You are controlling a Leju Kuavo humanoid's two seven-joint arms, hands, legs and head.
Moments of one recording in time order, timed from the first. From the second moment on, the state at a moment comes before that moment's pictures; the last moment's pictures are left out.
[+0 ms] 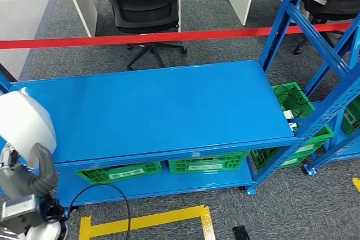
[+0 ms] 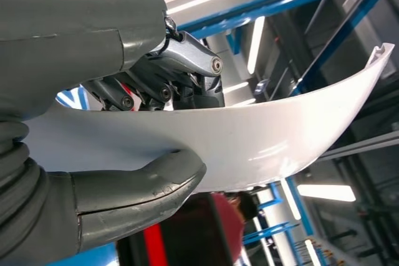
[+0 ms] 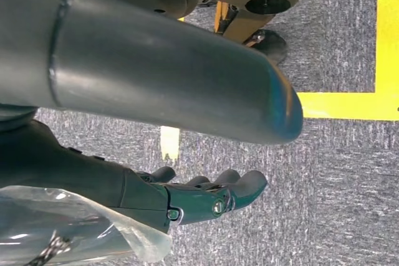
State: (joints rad) left arm 0.07 -0.04 -0.13 -1.75 -0.25 0.69 -0.57; right arm -0.05 0.21 -1.01 -0.23 1.10 -0.18 -0.29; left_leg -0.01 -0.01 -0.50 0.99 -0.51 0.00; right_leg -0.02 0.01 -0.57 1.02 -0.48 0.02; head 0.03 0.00
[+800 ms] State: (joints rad) left arm 0.07 -0.02 -0.14 -1.89 -0.28 0.69 -0.58; right arm -0.05 0.21 -1.02 -0.23 1.11 -0.16 -0.28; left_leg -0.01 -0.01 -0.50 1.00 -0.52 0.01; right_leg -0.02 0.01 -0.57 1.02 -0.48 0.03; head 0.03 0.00
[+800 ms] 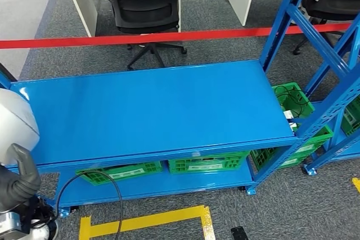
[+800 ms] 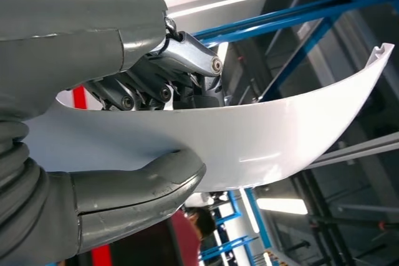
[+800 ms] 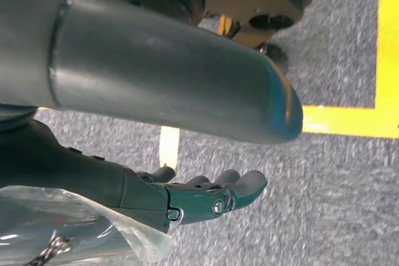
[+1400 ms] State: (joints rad) left arm 0.09 -0.07 -0.15 -1.87 -0.27 0.69 -0.50; right arm -0.05 0.18 -1.07 -0.23 1.10 -0.31 -0.10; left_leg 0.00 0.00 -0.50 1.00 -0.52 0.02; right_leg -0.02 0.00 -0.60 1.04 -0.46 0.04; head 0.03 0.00
